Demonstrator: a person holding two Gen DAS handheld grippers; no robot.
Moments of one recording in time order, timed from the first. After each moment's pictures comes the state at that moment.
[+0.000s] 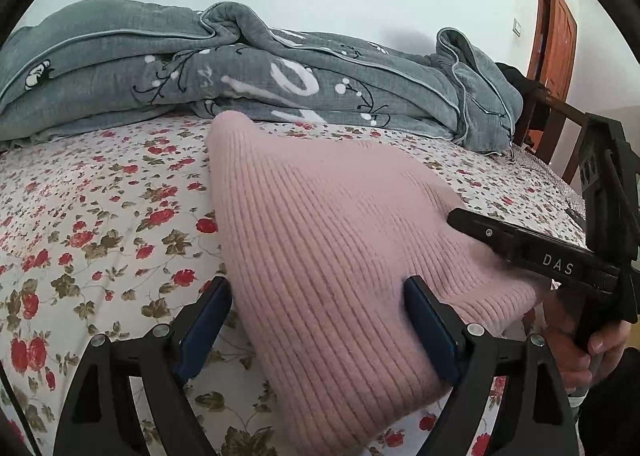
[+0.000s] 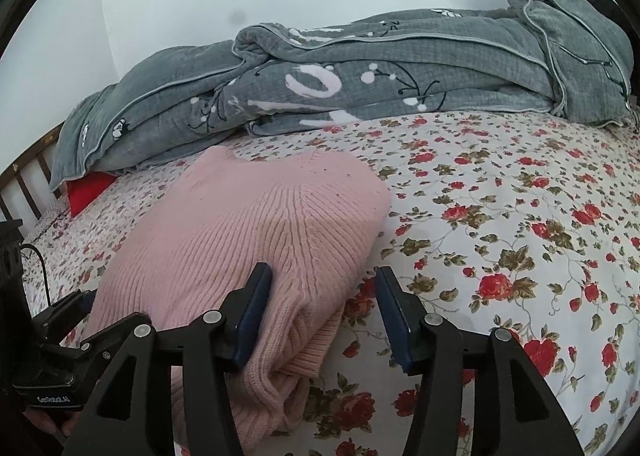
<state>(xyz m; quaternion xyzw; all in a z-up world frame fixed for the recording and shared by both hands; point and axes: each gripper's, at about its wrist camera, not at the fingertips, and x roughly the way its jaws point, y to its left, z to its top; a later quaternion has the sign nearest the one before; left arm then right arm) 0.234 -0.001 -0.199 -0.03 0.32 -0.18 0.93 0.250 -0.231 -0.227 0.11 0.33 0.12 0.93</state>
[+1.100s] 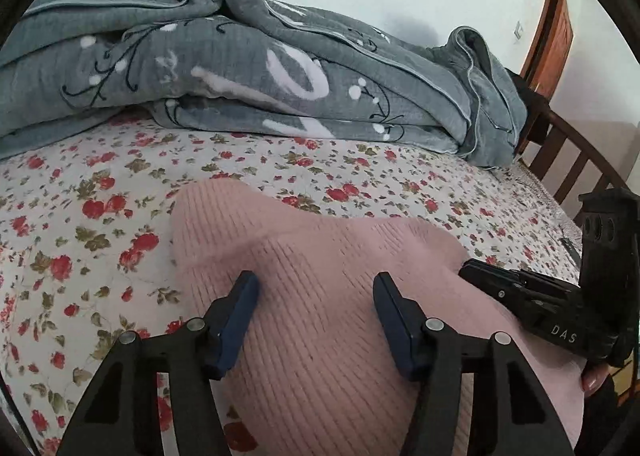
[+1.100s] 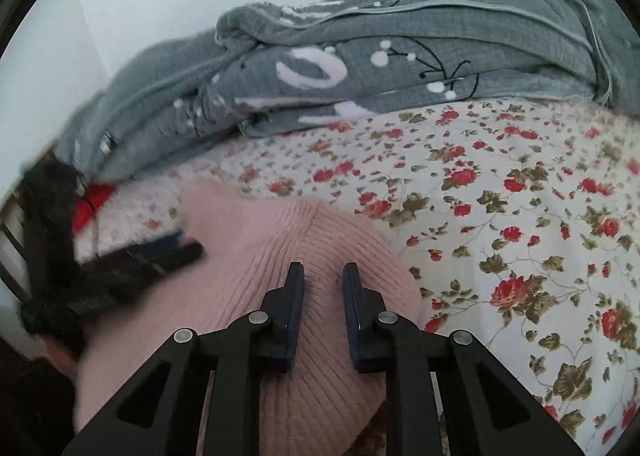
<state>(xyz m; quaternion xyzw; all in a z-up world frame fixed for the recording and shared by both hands) 0.390 0.016 -0.194 -0.05 0.38 -0.26 0.89 0.342 -0.218 -0.227 0.11 0.37 0.13 0.91</state>
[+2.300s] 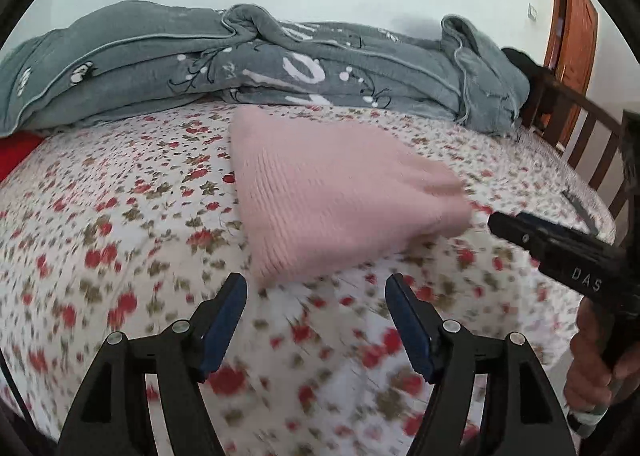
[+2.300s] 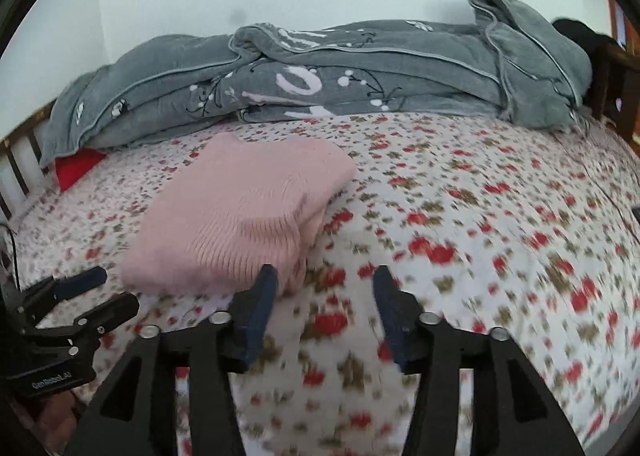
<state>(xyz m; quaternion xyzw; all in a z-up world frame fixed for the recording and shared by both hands) 0.133 -0.011 -0.146 -0.02 0.37 -0.12 0.92 0.145 -0.239 -0.180 0.07 0.36 0.06 0.93</state>
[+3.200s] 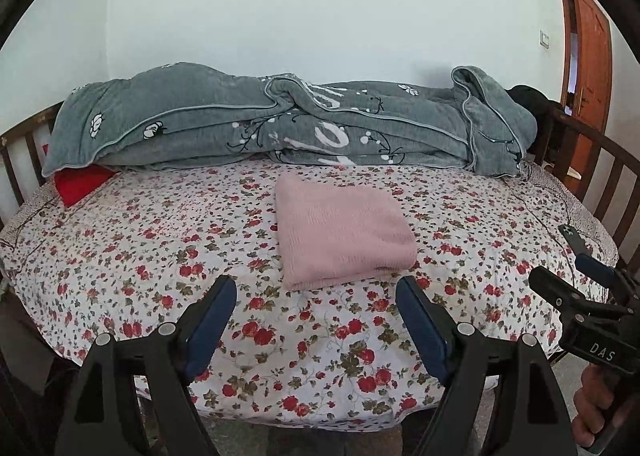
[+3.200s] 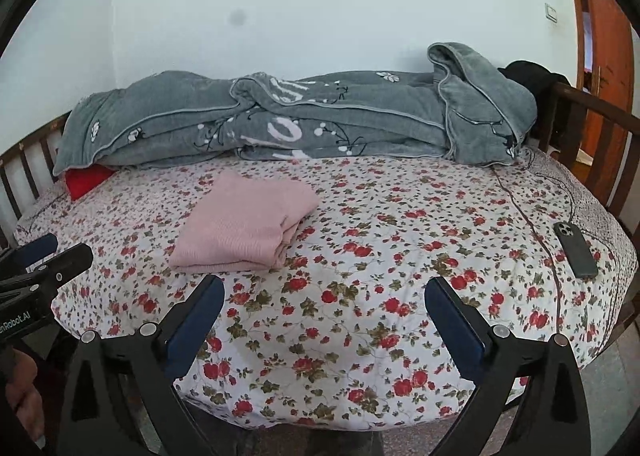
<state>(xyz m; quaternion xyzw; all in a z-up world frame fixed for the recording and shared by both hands) 0.031 -0.027 -0.036 0.00 0.31 -0.03 0.95 0.022 -0.275 -0.088 0.05 0.30 0.02 0.95</state>
